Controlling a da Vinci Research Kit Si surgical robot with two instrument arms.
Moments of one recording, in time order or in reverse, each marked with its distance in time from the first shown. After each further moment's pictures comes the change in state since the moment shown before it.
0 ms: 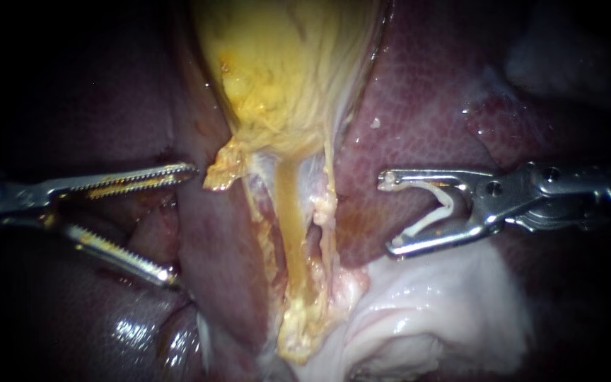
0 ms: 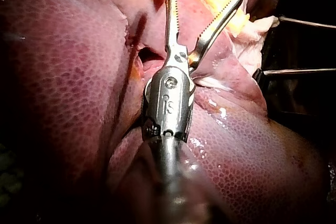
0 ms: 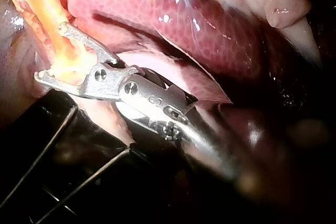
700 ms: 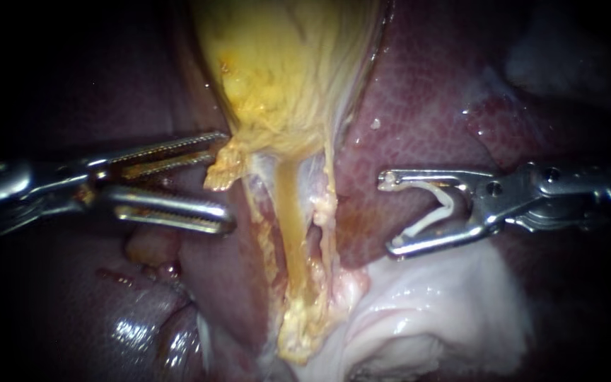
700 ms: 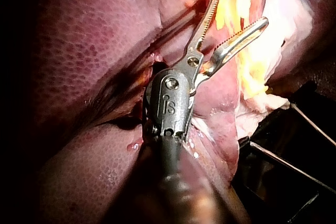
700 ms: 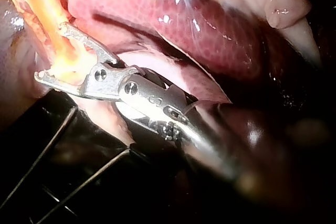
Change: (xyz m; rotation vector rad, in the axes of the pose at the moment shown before) right arm 0.000 0.000 0.000 -0.001 0.000 0.001; left arm 0.000 0.002 0.004 -0.207 0.014 -0.309
